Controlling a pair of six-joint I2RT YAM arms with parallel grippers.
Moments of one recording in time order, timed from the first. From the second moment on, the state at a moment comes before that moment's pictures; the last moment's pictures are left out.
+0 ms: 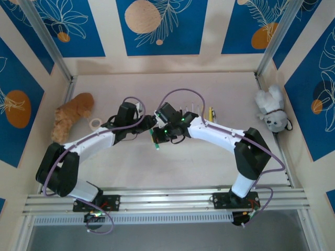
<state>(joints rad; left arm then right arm) -0.51 1.46 0.86 -0.06 0.31 -0.83 0.84 1.70 1.29 -0.61 -0.26 0.54</state>
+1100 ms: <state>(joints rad) -0.52 1.47 0.86 -0.04 0.29 -0.85 0.85 1.74 1.28 -0.53 -0.28 0.58</state>
